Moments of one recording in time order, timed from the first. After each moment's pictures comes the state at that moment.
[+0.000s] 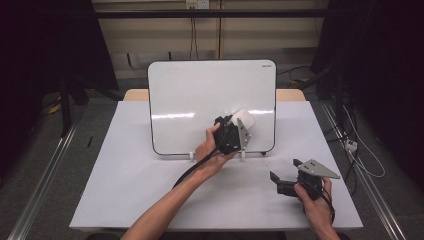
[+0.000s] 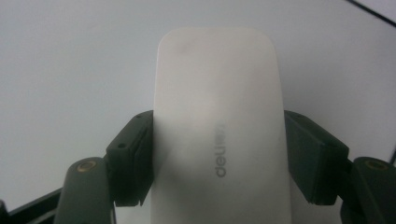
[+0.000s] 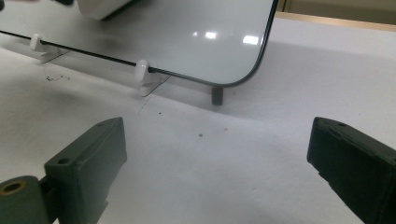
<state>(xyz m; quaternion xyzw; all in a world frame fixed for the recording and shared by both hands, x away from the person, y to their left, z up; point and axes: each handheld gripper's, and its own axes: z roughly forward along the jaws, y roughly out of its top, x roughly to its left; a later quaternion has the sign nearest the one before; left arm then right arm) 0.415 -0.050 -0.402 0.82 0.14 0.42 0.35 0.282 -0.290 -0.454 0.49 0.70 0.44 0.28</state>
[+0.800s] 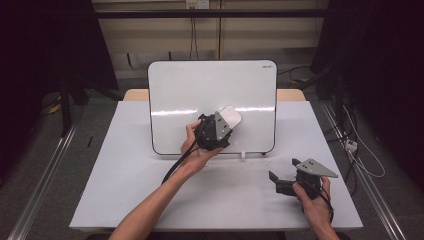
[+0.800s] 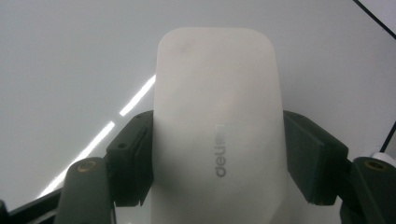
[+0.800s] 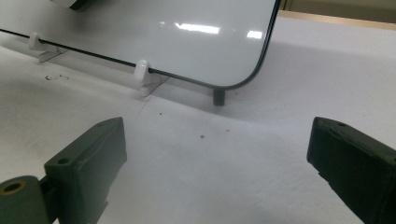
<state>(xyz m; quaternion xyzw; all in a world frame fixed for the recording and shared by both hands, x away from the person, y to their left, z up) 0.422 -0.009 -0.393 0.82 0.19 0.35 0.41 0.285 -0.287 -0.455 0.49 0.70 0.44 0.27</state>
